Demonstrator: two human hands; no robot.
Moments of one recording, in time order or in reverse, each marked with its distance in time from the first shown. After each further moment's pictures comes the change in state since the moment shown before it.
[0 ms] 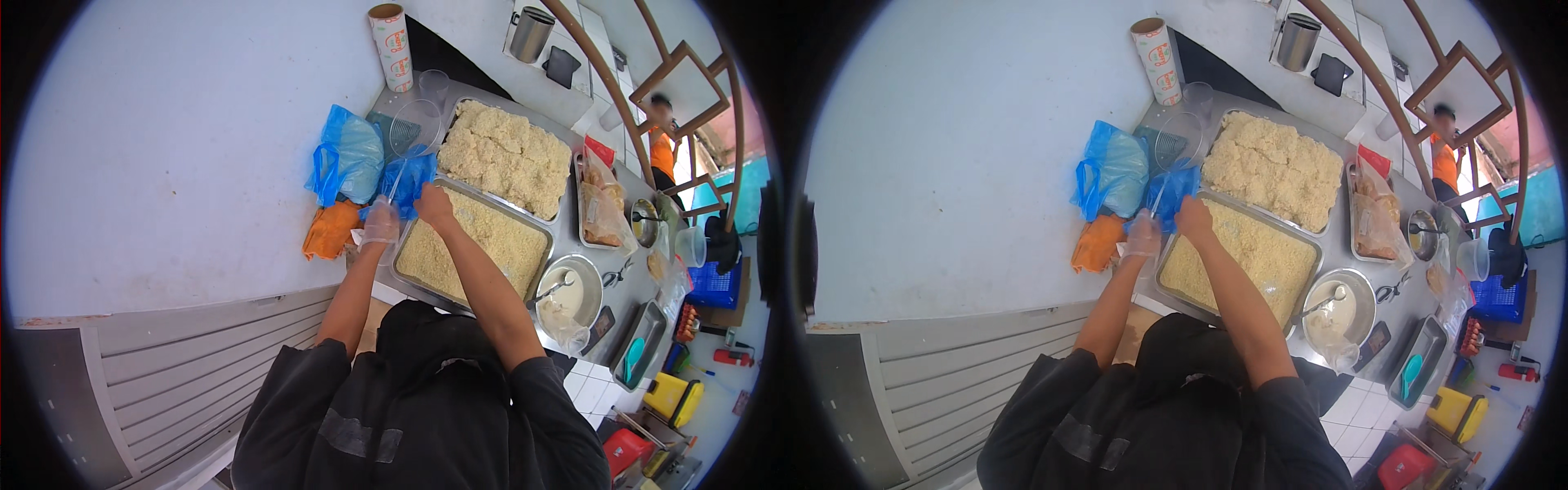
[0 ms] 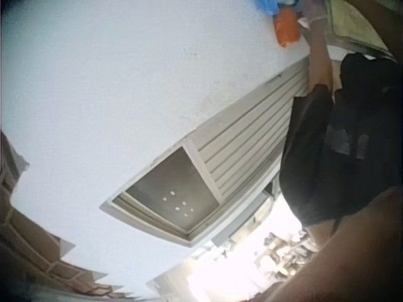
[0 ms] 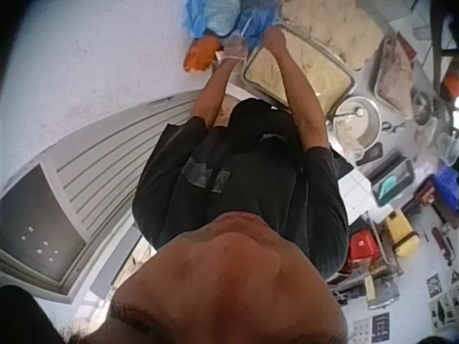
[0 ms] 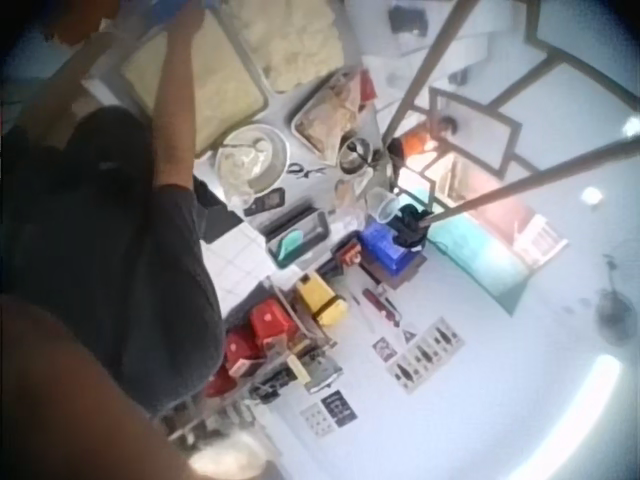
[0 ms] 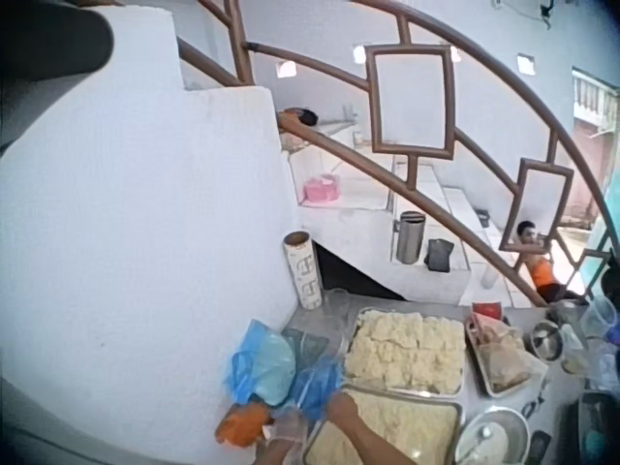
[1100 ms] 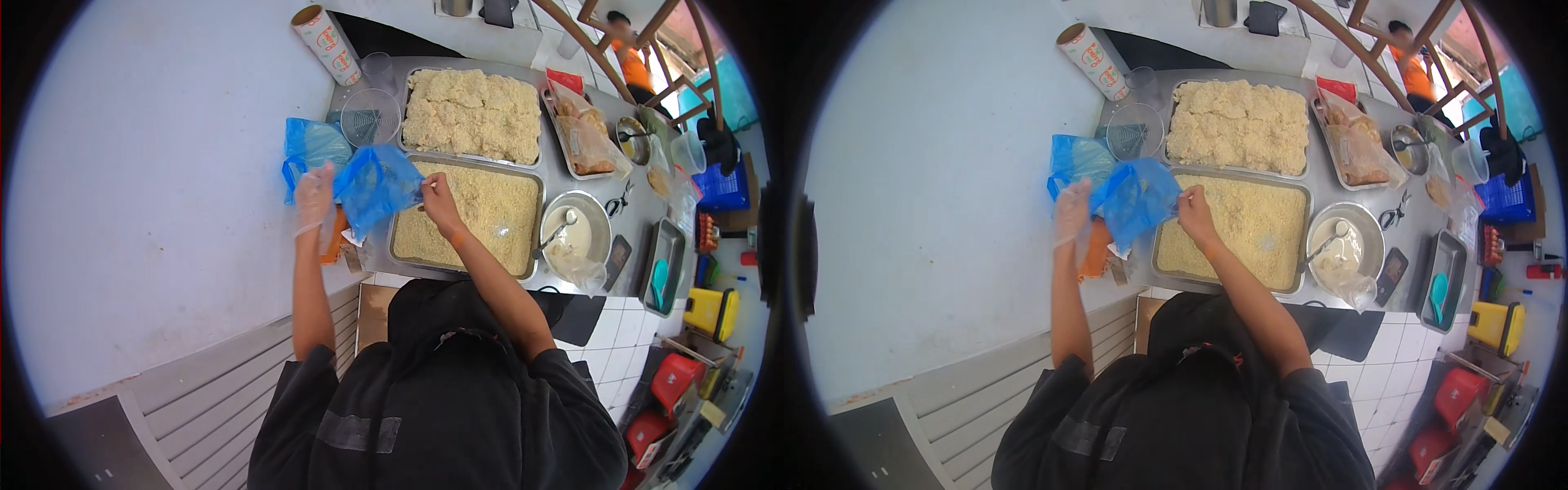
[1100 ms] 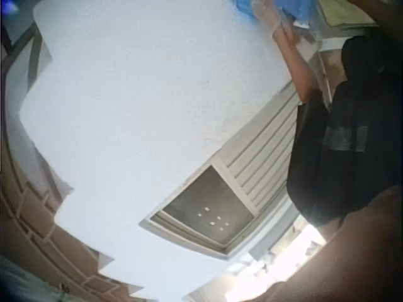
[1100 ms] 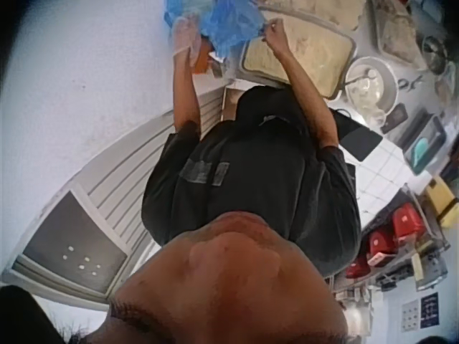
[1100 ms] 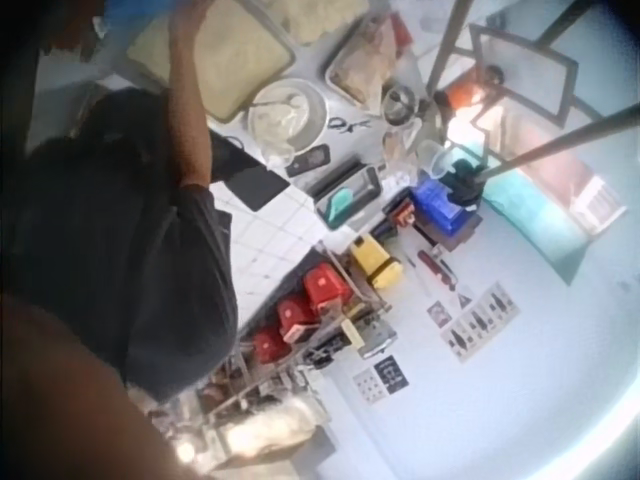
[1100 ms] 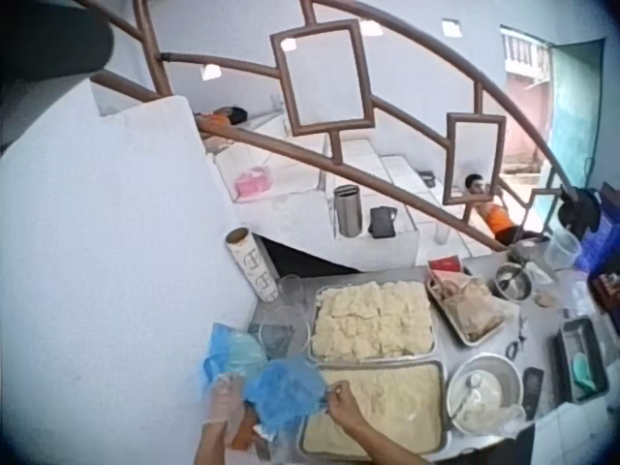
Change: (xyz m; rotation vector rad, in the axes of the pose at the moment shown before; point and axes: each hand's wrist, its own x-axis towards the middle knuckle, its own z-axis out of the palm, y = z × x) left_hand 0.028 0.041 -0.148 -0.048 0.017 0.140; right_hand -0.083 0.026 -0.016 1.223 0.204 0.251
